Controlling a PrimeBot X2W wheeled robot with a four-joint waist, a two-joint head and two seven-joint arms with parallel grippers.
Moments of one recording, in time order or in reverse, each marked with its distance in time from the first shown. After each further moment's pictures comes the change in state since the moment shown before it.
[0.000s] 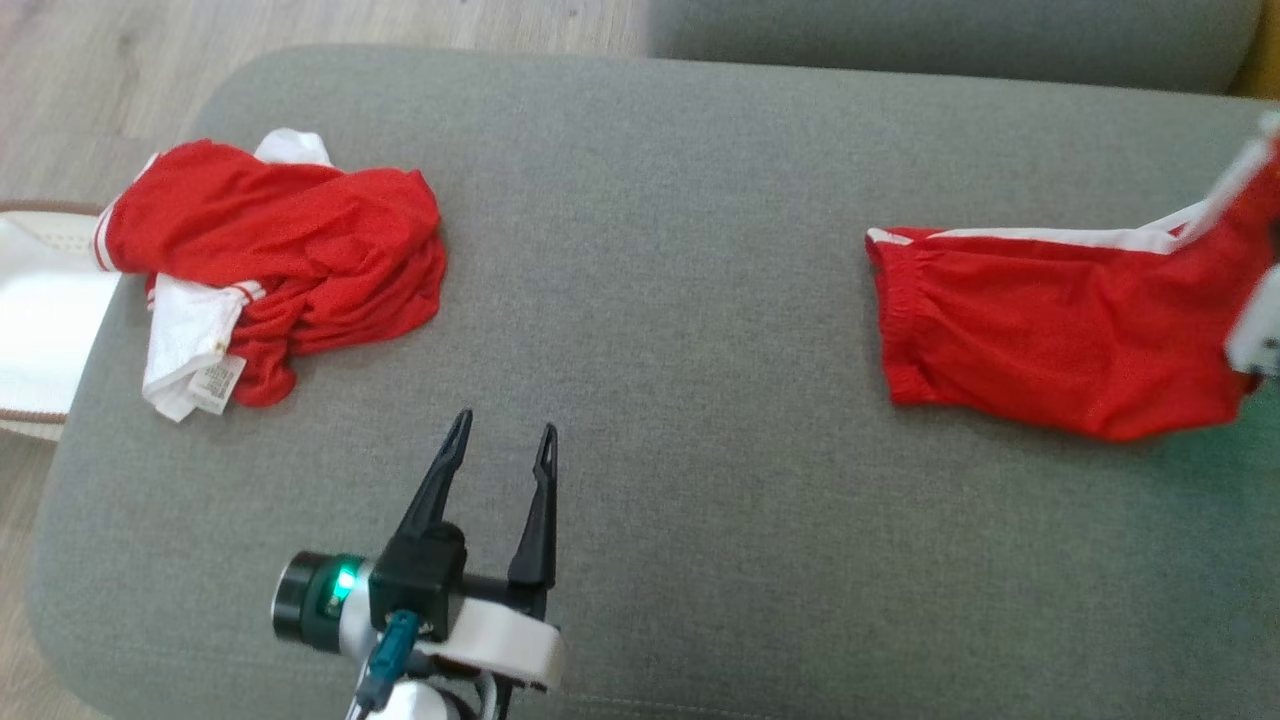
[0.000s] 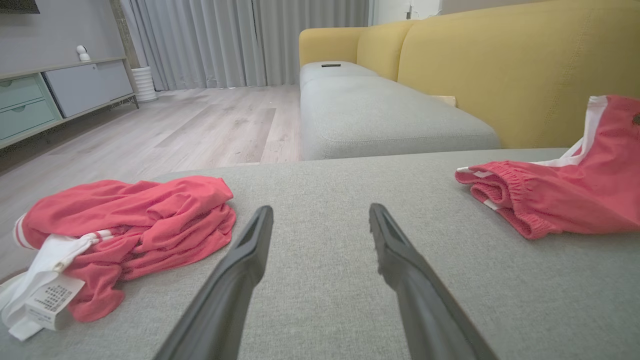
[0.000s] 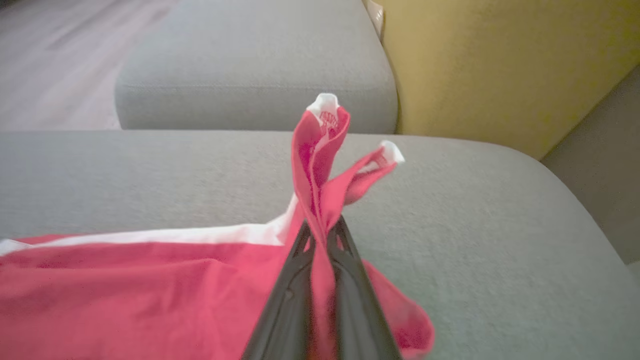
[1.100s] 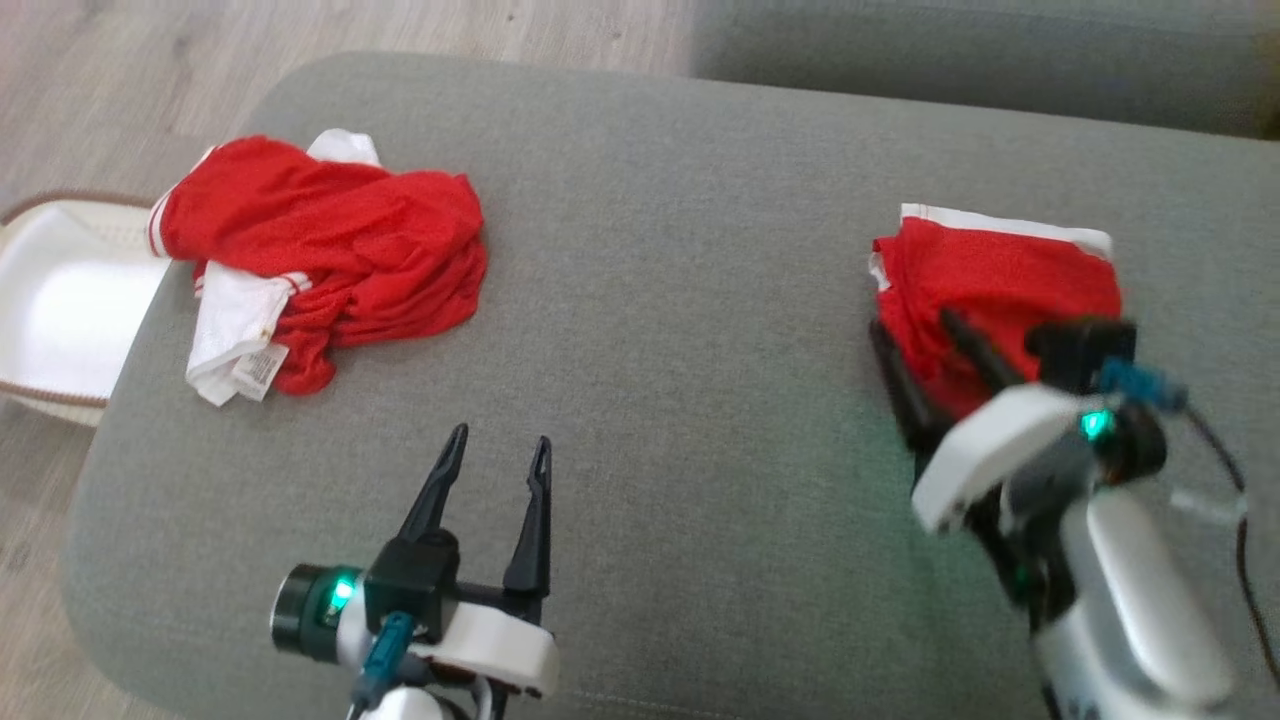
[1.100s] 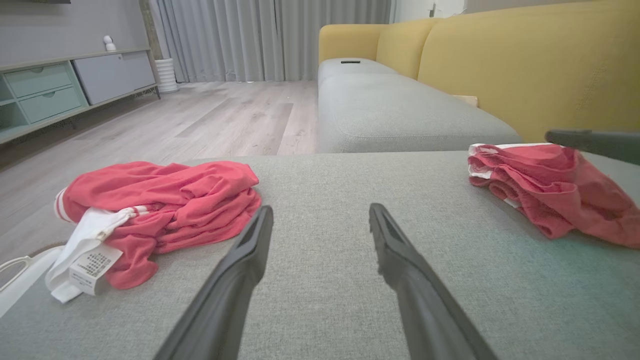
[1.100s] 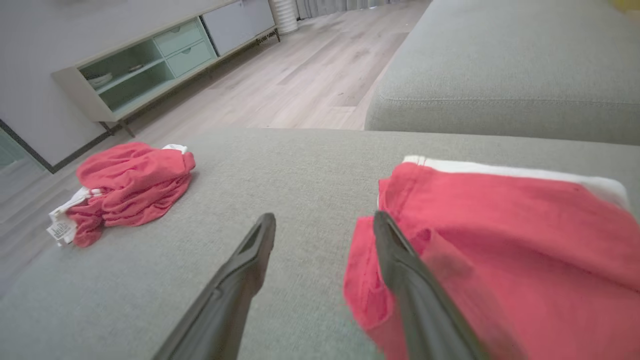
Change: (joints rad) left arm 0.019 -0.030 0.036 0.039 0.013 -0.040 0.000; right arm 0.424 0.366 0.076 -0.726 0.025 0.000 0.128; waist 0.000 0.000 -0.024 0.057
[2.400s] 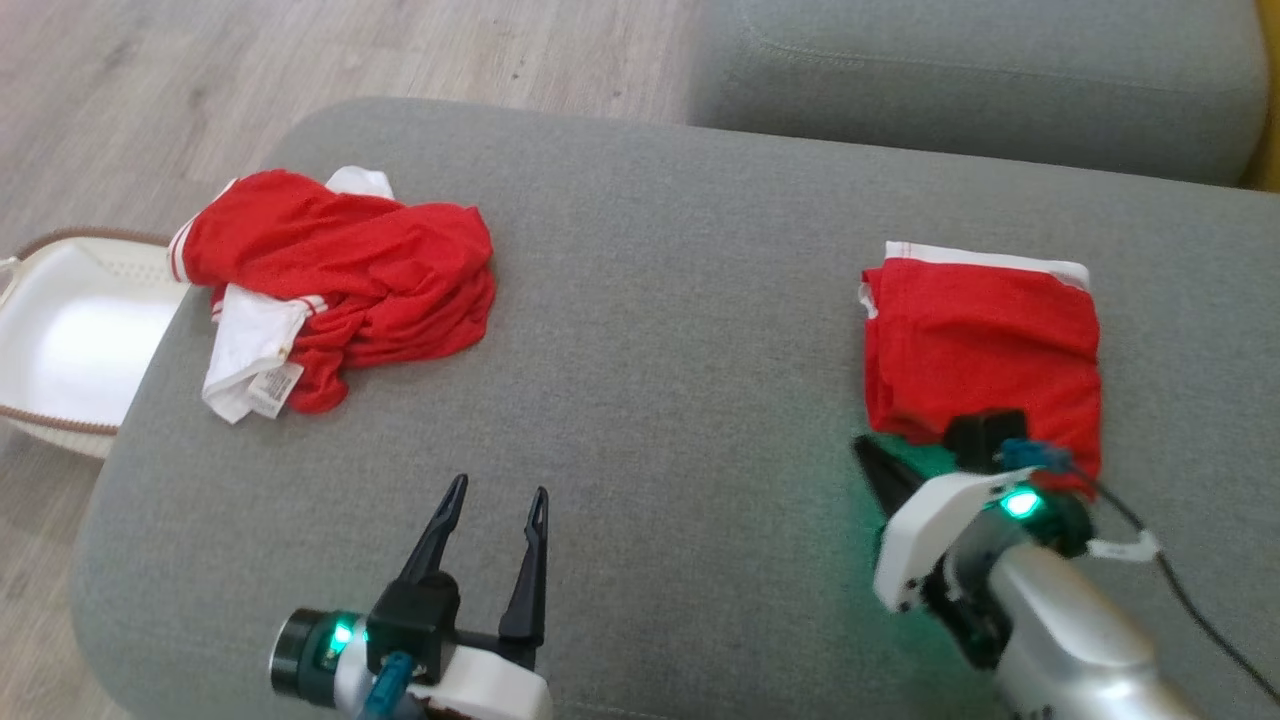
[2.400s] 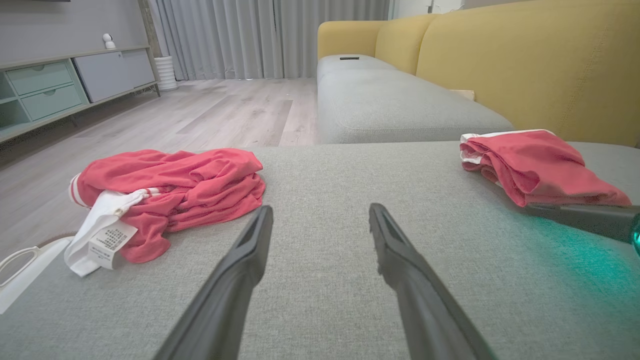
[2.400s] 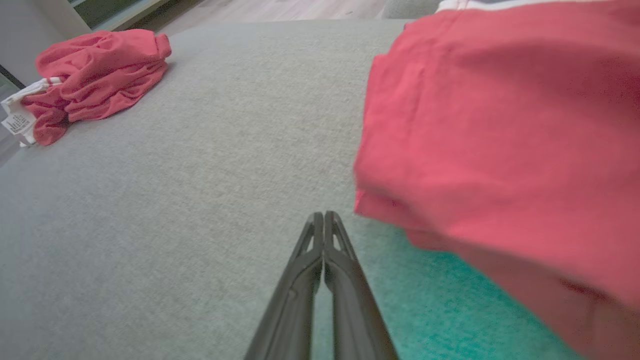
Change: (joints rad) left arm 0.075 -0.001 0.030 0.017 0.026 -0.038 0.000; right arm -0.096 -0.071 0.365 0.518 0.197 0.000 -0.250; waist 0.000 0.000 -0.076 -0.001
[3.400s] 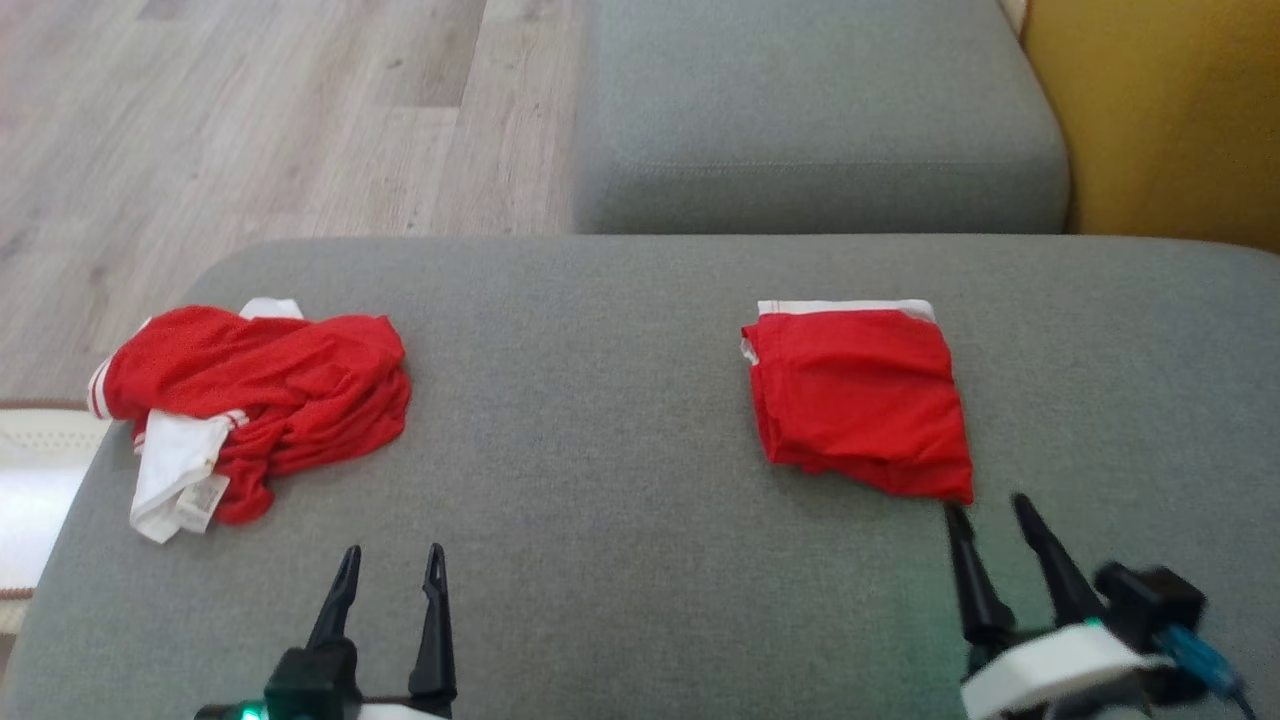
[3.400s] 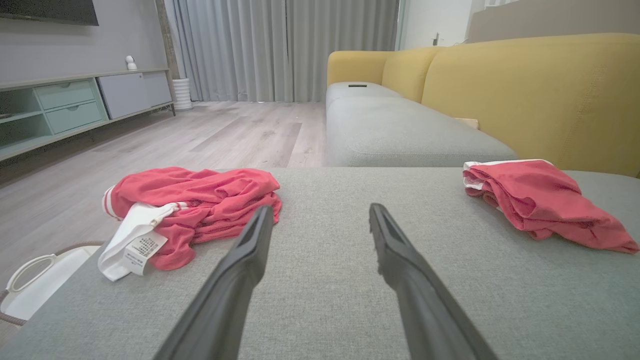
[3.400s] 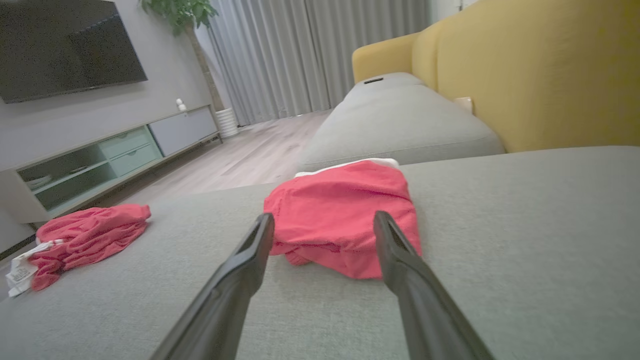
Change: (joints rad) left arm 0.145 0.000 0.157 -0.047 -0.020 0.016 0.000; right arm 0.427 0.035 -0.340 -0.438 -0.158 0.000 -0.244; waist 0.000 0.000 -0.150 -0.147
